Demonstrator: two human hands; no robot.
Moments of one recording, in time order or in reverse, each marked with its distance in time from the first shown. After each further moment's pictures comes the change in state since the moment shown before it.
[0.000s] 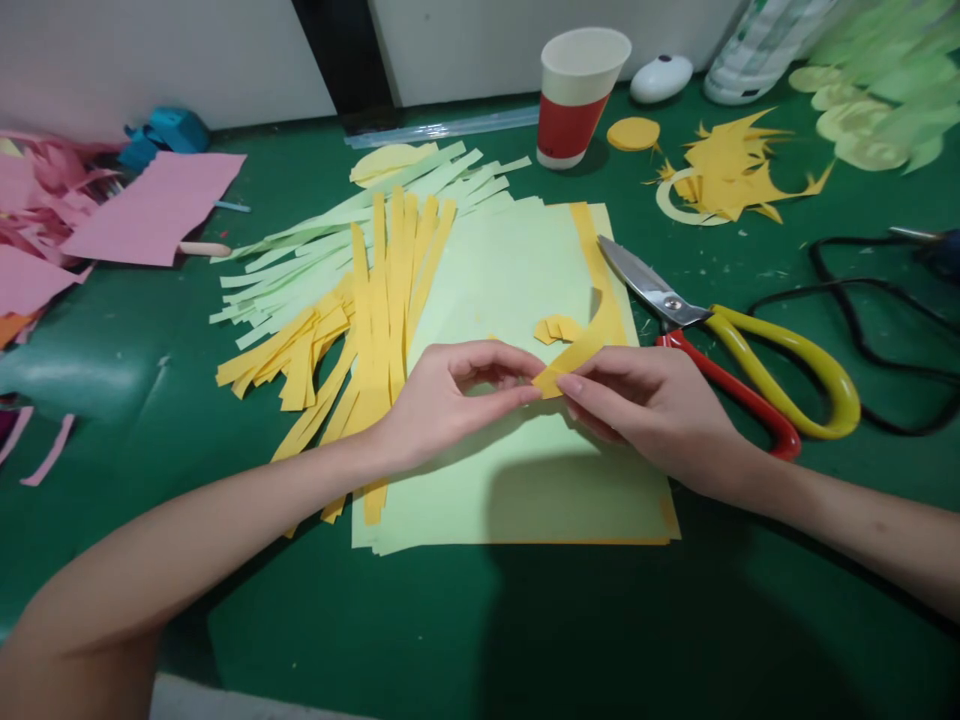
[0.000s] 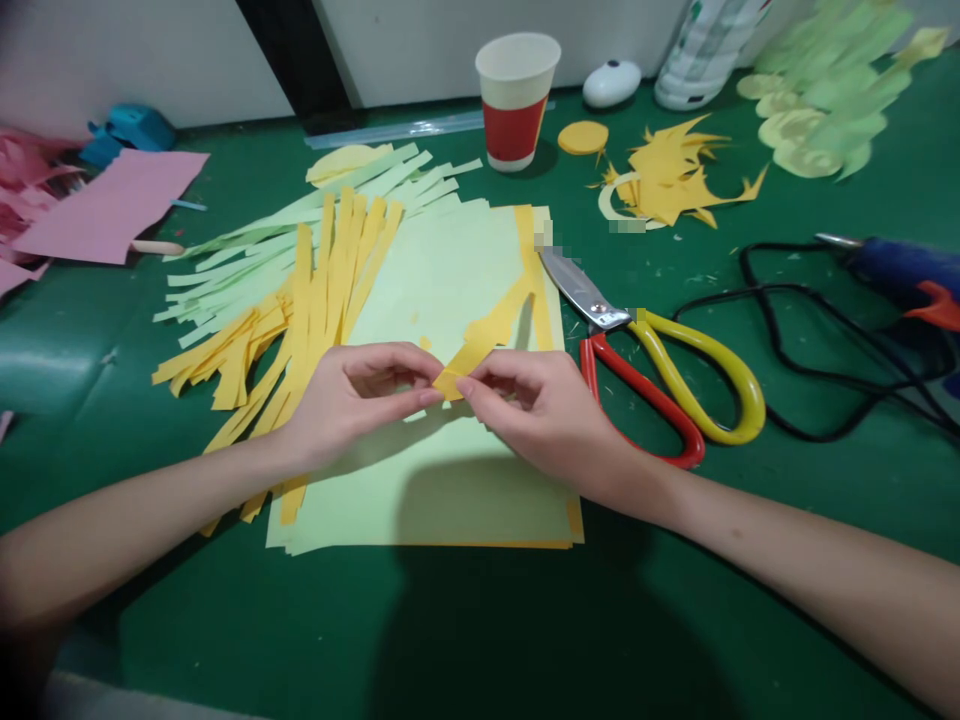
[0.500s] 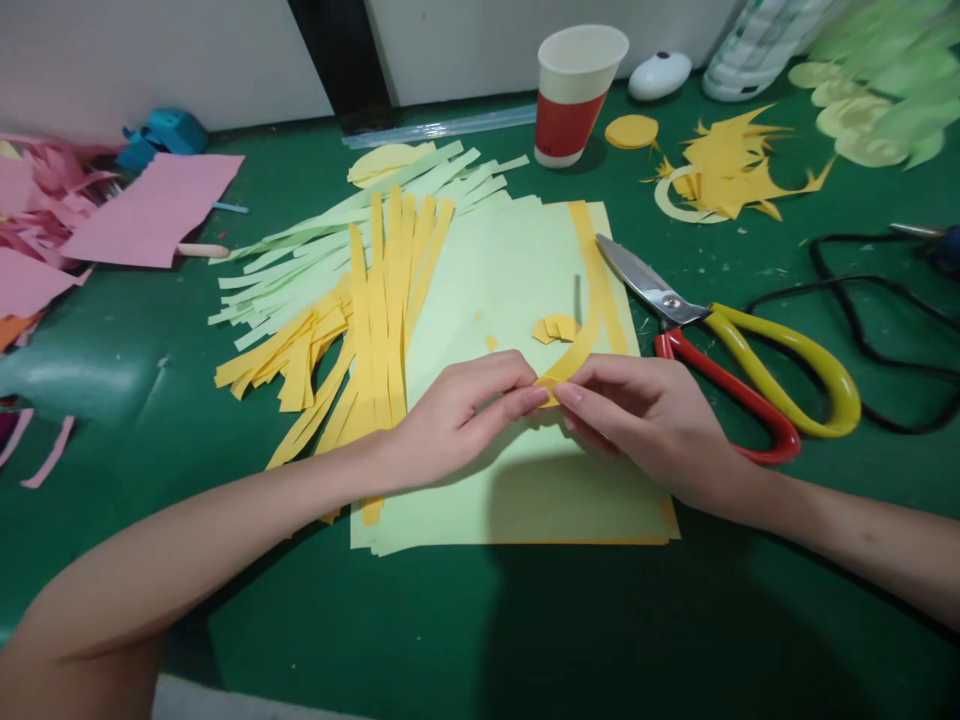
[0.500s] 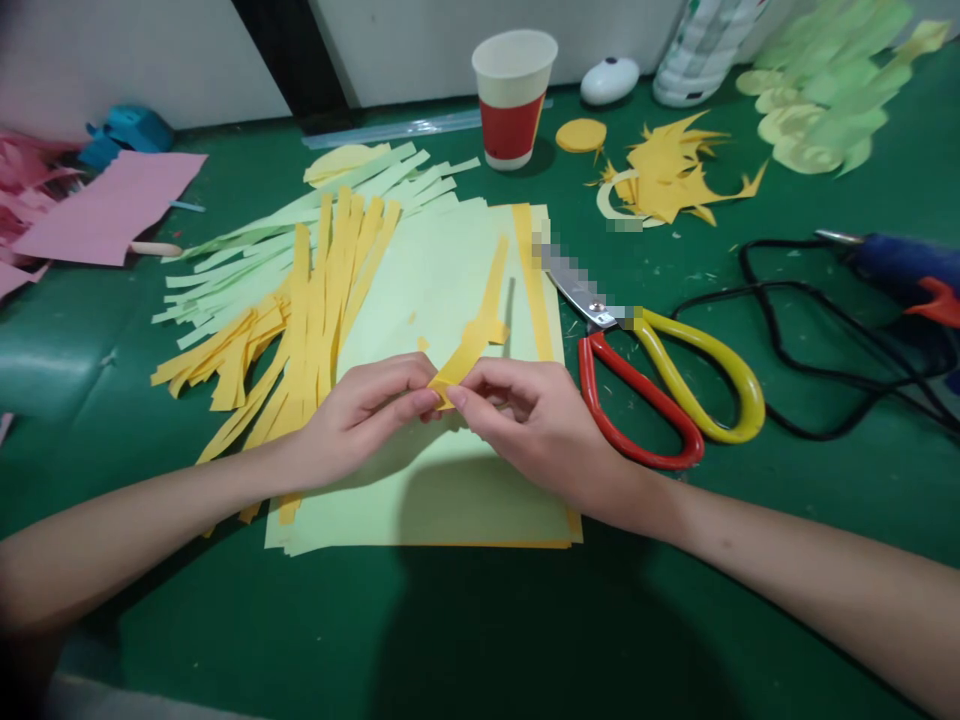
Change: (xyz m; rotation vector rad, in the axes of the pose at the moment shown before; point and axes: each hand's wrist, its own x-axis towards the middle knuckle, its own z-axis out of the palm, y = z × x) left_hand -0.001 0.000 0.002 0.370 -0.171 0.272; right_hand -0.007 0.002 0.003 0.117 -0.061 0.029
